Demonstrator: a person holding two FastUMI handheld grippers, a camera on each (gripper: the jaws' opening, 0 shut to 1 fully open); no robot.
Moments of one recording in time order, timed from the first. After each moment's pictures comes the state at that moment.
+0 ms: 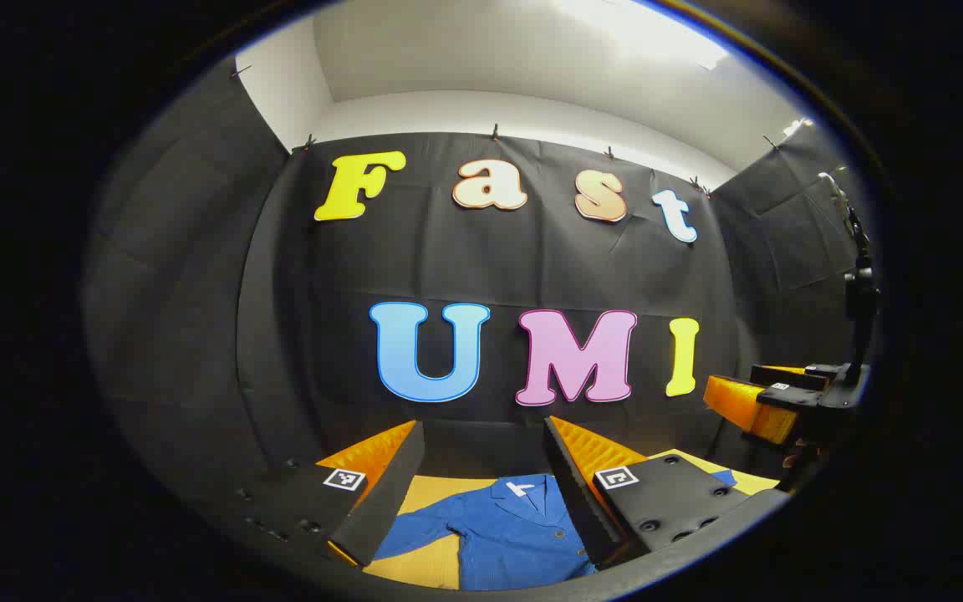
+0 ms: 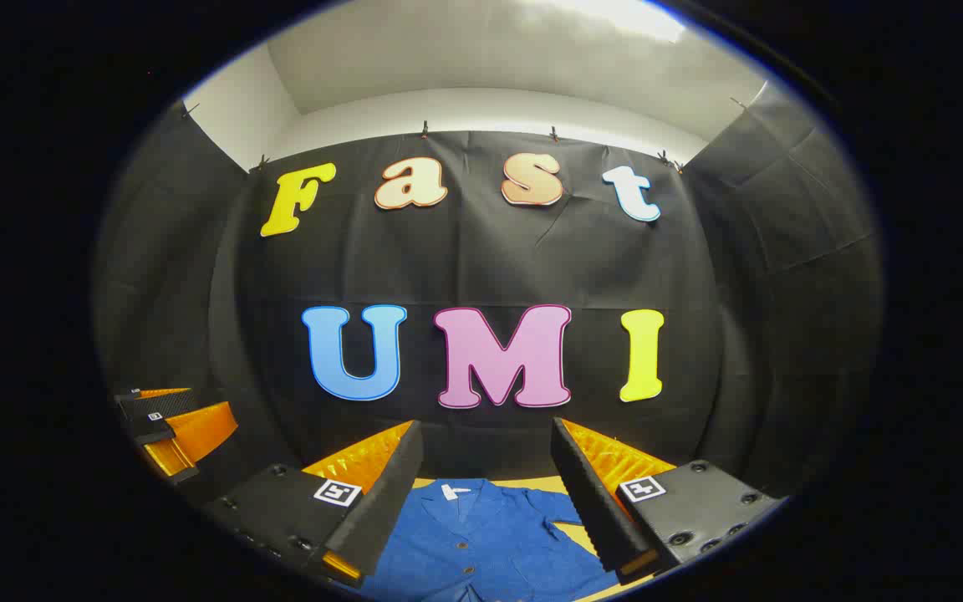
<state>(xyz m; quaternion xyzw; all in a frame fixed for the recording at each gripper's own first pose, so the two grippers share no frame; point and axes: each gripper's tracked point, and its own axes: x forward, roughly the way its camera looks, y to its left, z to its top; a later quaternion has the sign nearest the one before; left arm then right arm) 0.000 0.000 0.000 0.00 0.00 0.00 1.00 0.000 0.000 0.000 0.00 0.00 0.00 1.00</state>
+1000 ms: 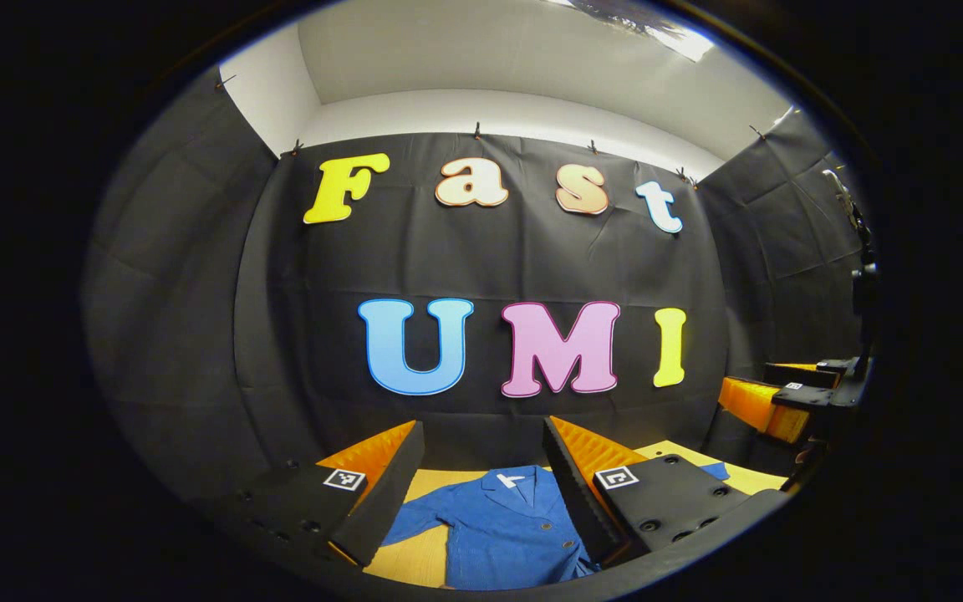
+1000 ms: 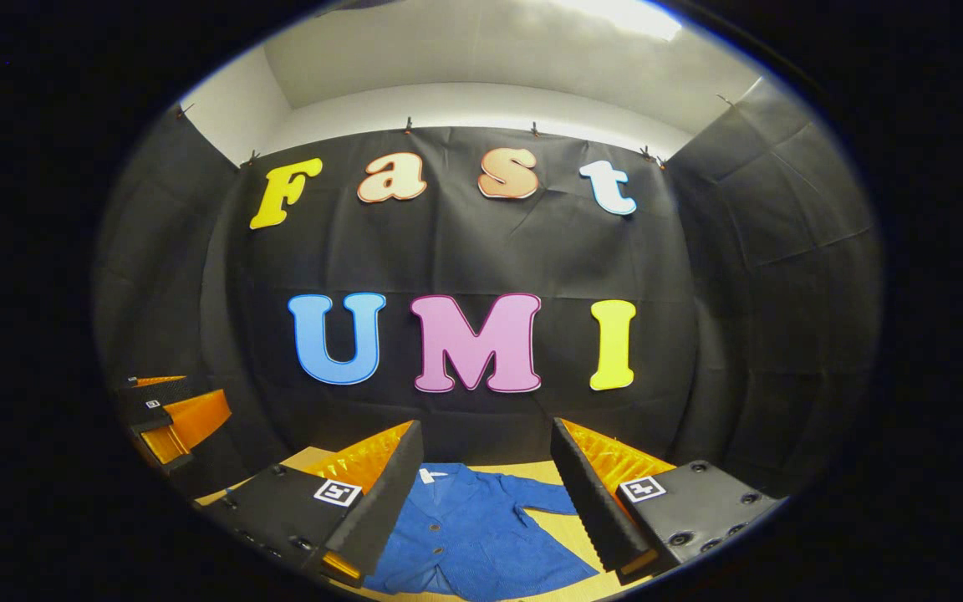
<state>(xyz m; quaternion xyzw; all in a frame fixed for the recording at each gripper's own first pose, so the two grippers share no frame) -0.026 -0.036 -0.012 0.00 0.01 0.00 1.00 -0.041 -0.055 -0.017 0.00 0.03 -0.03 1.00</state>
